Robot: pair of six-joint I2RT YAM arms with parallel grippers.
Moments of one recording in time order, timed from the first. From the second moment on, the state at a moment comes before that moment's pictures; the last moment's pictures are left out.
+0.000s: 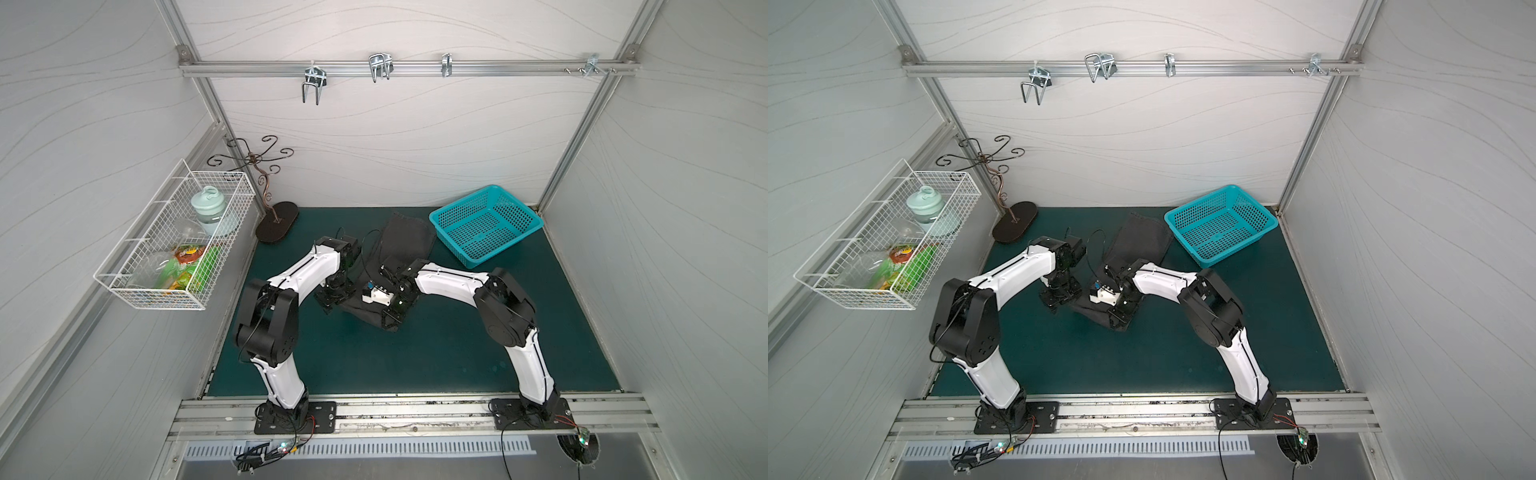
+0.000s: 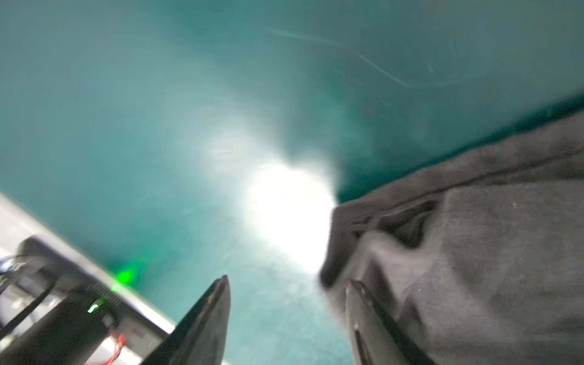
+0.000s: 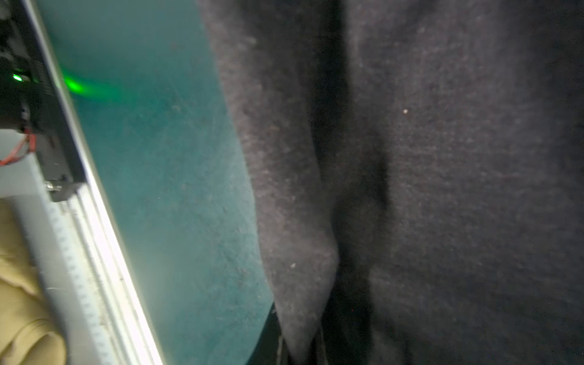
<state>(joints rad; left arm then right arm) -0.34 1.73 1.32 -1.29 -0.18 -1.11 0.90 2.17 1.60 -0.82 -0.53 -0.20</state>
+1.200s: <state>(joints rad) -0.51 1.17 0.50 -0.27 -0.05 -1.40 0.73 2.43 1.76 -1.08 -1.06 -0.02</state>
